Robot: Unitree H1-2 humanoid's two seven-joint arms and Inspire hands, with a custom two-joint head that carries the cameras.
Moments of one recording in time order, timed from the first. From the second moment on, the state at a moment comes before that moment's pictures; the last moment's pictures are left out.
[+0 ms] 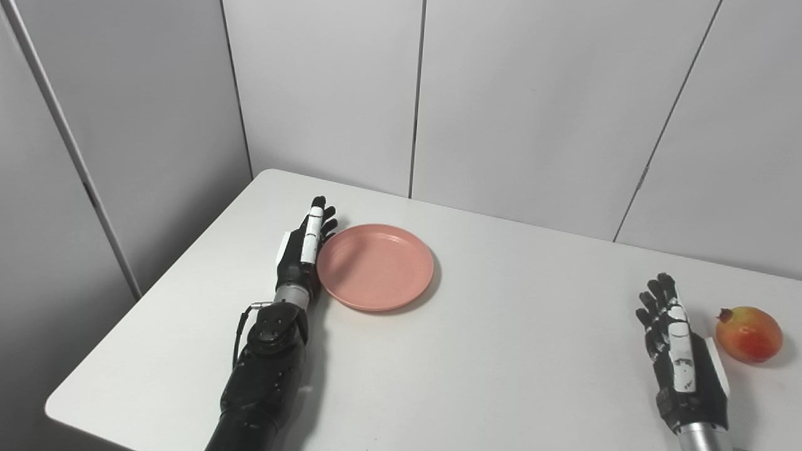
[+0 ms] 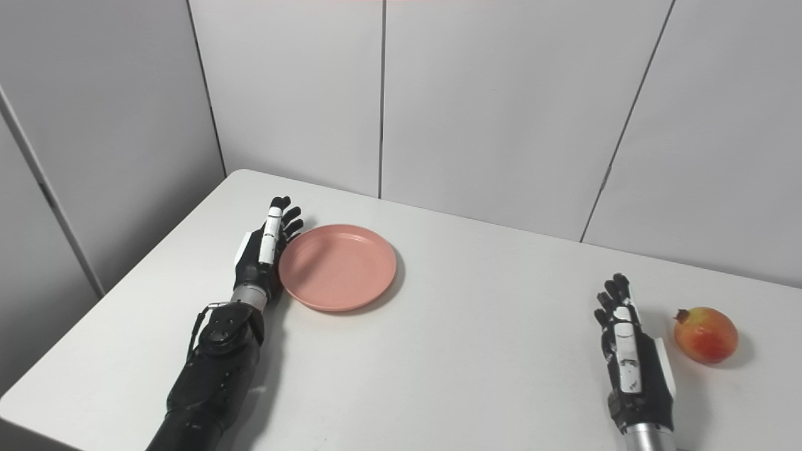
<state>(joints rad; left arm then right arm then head) -0.43 0.15 0.19 0.47 -0.19 -0.03 0.05 -0.29 -0.09 -0.04 0.30 0.17 -0.17 0.19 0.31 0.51</state>
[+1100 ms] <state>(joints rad) -0.39 0.06 0.06 0.36 -0.09 0.02 0.04 -0.29 -0.09 -0.03 0.29 0.16 -0.16 0.18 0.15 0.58</state>
